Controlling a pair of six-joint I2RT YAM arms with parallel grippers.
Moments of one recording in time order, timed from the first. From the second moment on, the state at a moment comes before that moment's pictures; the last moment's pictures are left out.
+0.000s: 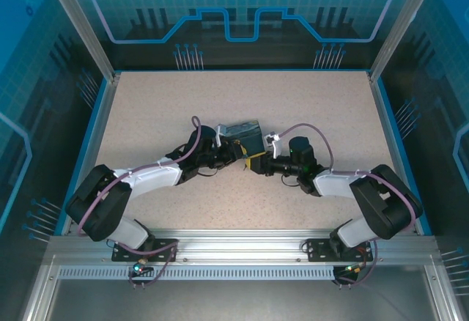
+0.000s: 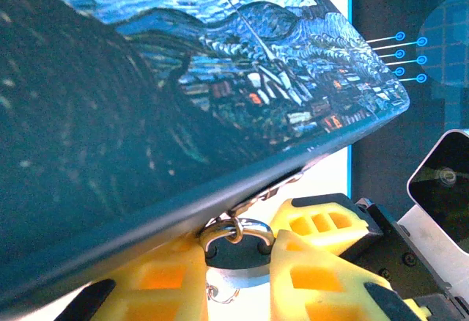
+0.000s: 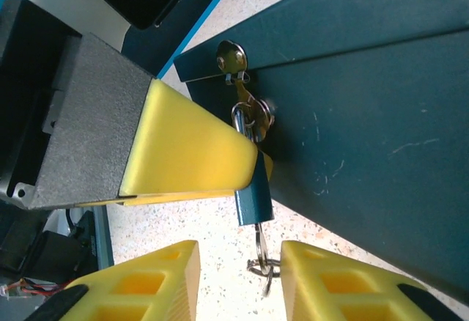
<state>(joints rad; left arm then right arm) -0.60 1.49 0.73 0.20 0.35 -1.06 0.51 1.49 0.47 0.63 -0.63 0.51</state>
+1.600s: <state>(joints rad) -0.57 1.48 0.69 0.26 0.25 -1.11 0.56 1.77 0.45 1.16 -0.50 1.30</state>
